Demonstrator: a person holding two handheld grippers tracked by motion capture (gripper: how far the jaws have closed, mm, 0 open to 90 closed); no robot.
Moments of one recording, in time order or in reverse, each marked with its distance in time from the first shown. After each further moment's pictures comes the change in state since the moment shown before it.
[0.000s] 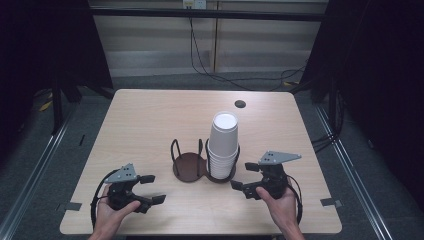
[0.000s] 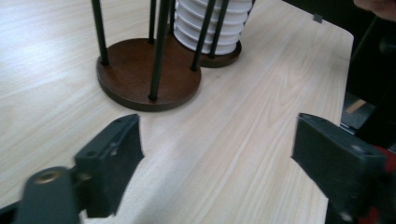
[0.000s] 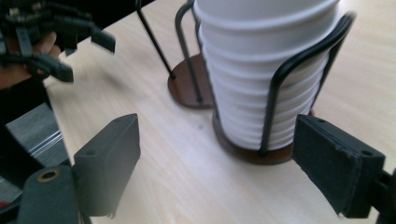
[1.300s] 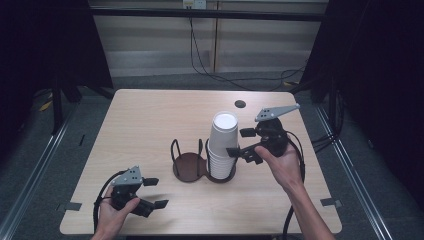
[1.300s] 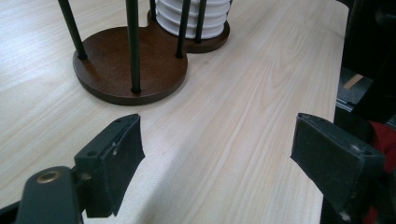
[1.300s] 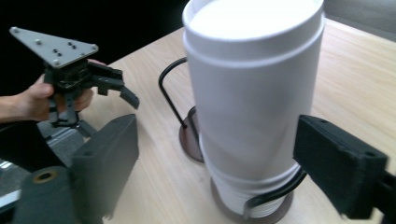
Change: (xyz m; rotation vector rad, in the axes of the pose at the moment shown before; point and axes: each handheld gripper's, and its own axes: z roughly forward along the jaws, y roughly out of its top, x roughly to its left) left arm -0.005 0.002 0.007 0.061 -0.023 0.066; right arm -0.012 0.110 -0.014 0.059 0.103 -0.094
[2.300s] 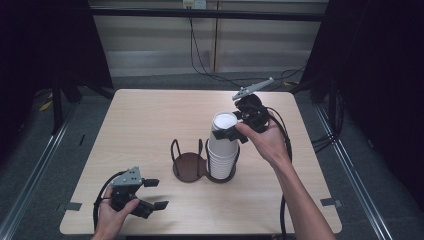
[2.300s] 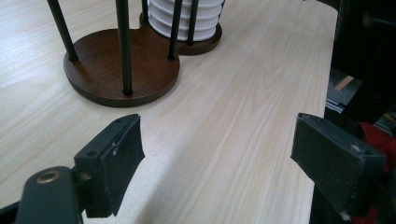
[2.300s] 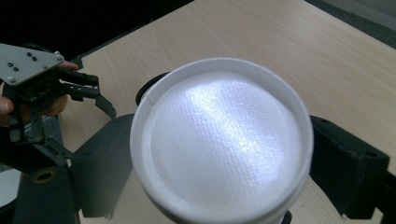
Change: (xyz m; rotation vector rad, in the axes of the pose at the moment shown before) left arm -0.002 -0.001 -0.001 -0.008 -0.024 -0.006; right arm -0.013 0.054 0.034 0.130 -0.019 -0.035
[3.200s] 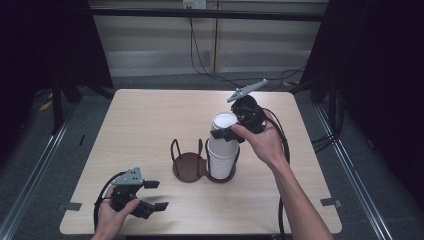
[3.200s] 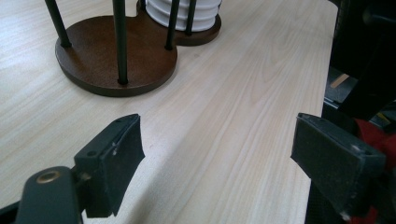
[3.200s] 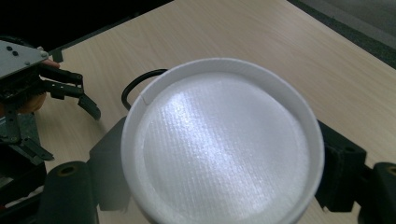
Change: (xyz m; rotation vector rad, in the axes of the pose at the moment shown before) left arm 0.001 -0.002 0.003 0.027 -0.009 -0.032; right arm 0.006 0.003 0.006 0.015 -0.068 -0.042
